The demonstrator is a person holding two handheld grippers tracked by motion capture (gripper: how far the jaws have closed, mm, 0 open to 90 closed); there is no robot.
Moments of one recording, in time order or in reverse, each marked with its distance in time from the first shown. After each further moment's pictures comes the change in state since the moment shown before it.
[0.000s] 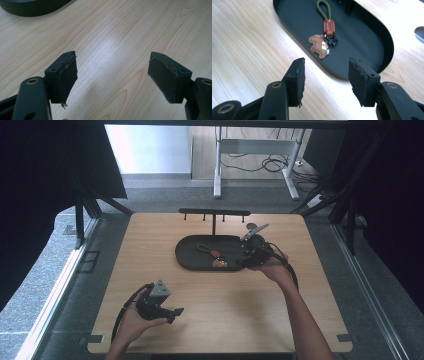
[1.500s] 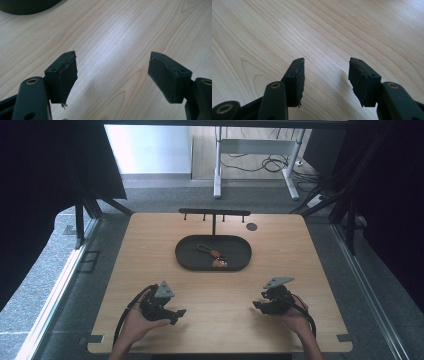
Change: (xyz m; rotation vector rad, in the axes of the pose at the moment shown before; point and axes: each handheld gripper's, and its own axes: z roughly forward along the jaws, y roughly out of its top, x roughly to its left) left arm -0.005 0.002 0.008 0.029 0.002 0.010; right arm 0.029 -0.154 0.008 -0.022 0.001 0.080
